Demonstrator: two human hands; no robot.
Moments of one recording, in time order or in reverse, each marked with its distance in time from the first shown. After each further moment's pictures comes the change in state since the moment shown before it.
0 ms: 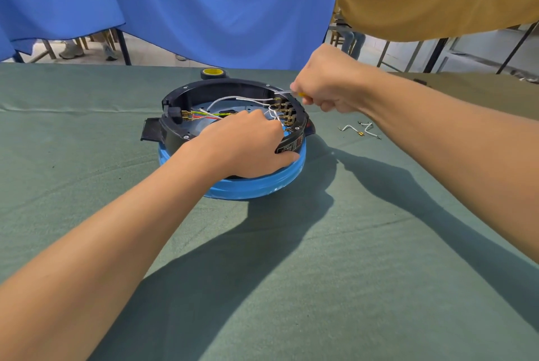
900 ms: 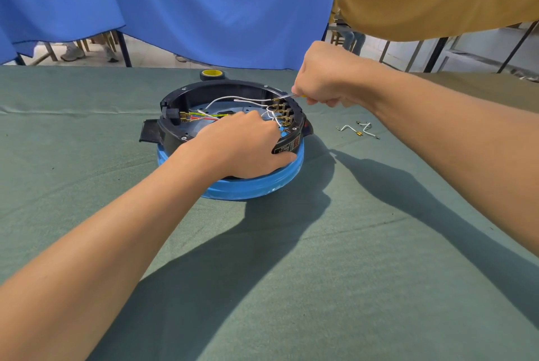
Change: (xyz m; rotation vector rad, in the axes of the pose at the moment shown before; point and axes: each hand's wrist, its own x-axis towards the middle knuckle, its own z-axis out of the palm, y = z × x) left_hand 0.000 -0.001 -0.001 0.002 -0.003 -0.019; right_hand -0.002 -0.004 -0.009 -0.324 0.024 -0.132
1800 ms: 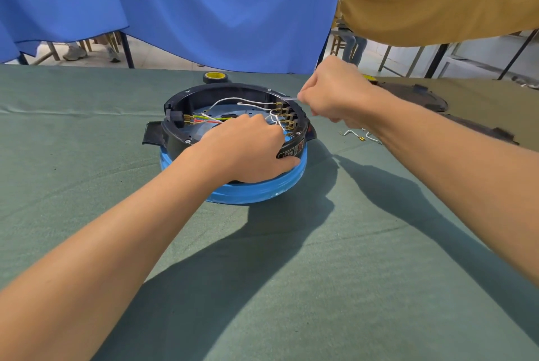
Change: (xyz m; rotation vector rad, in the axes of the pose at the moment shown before) left_hand -0.001 0.001 0.000 0.038 0.012 -0.004; right_hand -0.009 0.009 0.013 0.106 0.082 -0.016
